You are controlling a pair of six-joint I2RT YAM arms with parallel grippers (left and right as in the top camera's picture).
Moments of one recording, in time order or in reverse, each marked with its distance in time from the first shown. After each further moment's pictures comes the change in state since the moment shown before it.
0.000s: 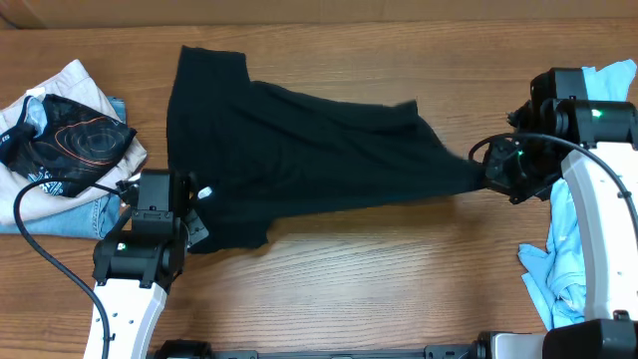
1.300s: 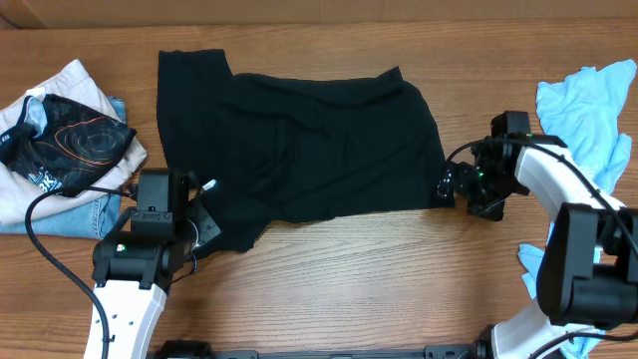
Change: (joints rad) left arm 0.000 -0.005 0.000 0.014 0.238 -0.081; right arm -0.035 0.283 -0.412 0.608 -0.146 -0.010
